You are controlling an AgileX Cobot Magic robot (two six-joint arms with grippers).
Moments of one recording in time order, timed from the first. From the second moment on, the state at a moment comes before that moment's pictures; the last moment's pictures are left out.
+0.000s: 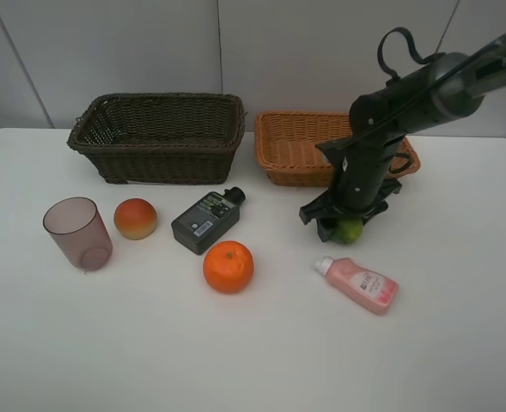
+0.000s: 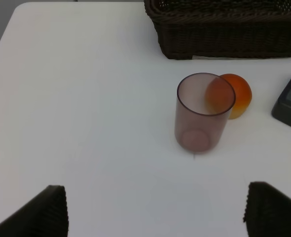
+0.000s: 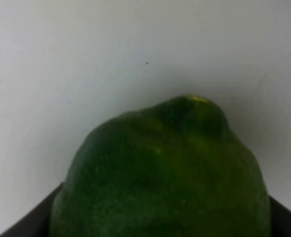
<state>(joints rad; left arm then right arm) 0.03 -0.01 -0.51 0.02 1.06 -0.03 0.42 2.07 -1.23 -0.19 0.71 0.19</state>
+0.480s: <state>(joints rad) 0.03 -0.01 -0.51 0.02 1.06 -0.03 0.42 1.91 -1.23 -0.19 0.82 0.19</state>
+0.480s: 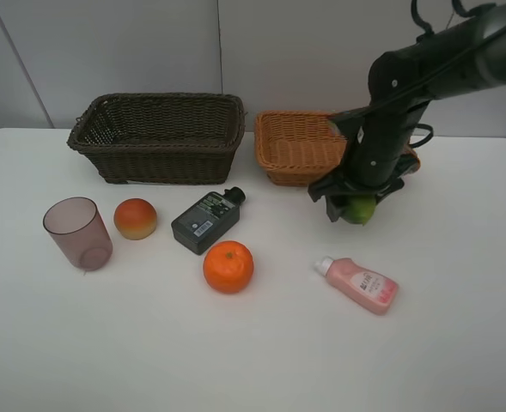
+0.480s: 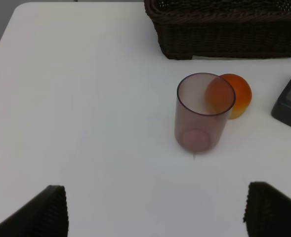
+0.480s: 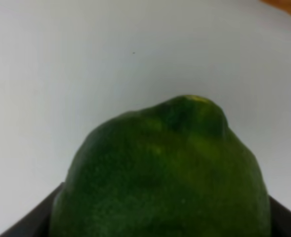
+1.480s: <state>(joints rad) 0.03 -0.01 -0.51 0.02 1.06 -0.03 0.34 1.91 -1.67 -0.28 0.94 0.19</state>
